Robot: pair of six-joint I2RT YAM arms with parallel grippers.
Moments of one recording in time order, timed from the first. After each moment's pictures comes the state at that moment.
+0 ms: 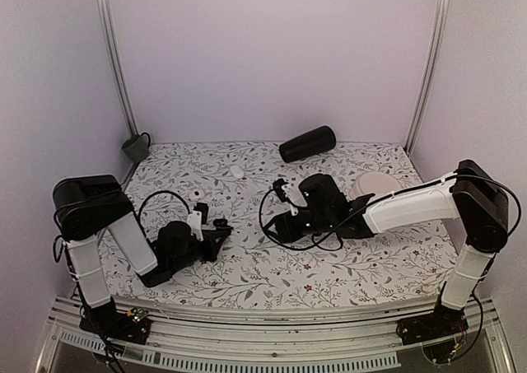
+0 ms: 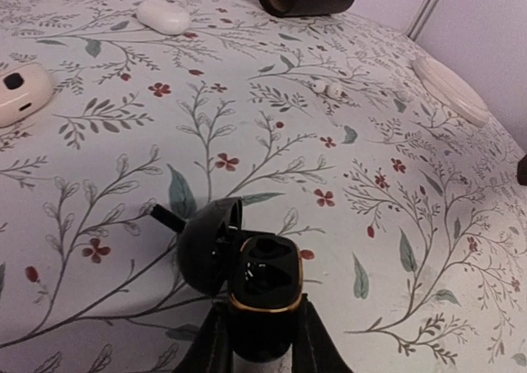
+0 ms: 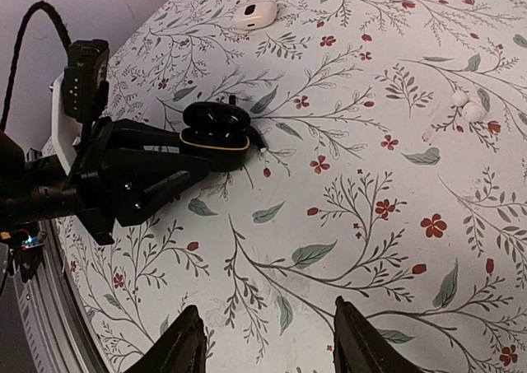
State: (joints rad) left arm -0.78 1.89 0.31 1.19 -0.24 -0.42; right arm 0.94 1.79 1.02 0.15 -0.13 0.38
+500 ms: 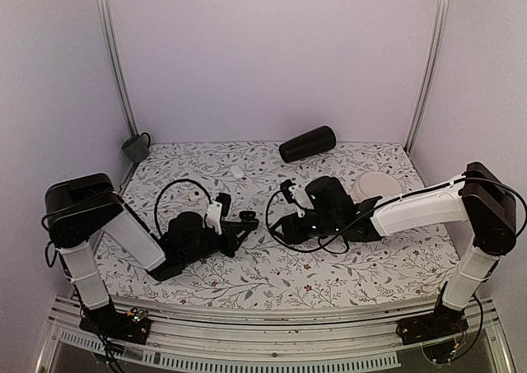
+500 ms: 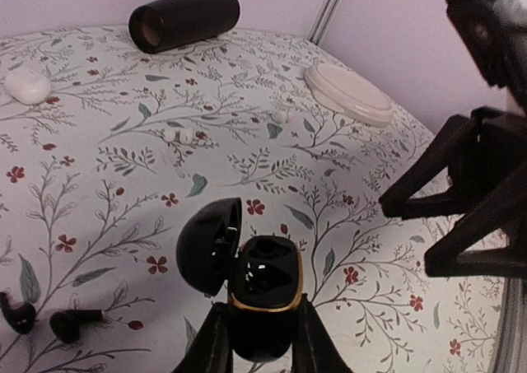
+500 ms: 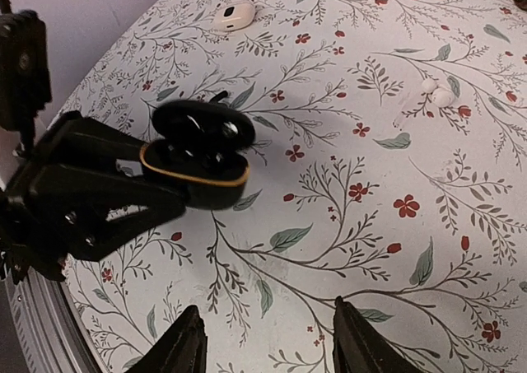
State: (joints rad) left arm -0.88 1.89 0.47 1.13 -0.06 -0.38; right arm 0.94 1.73 0.95 0.15 -0.07 0.39
